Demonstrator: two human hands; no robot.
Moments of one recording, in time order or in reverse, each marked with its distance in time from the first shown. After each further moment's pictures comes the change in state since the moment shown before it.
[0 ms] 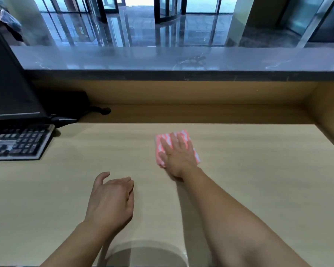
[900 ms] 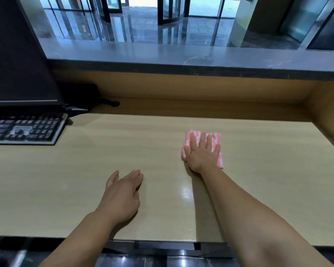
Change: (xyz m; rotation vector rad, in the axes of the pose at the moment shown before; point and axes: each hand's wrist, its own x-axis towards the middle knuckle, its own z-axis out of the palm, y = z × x) left_hand -0.030 0.004 -0.004 -0.302 -0.162 -0.032; right_hand -0.037 0.022 0.010 0.133 -0.005 0.375
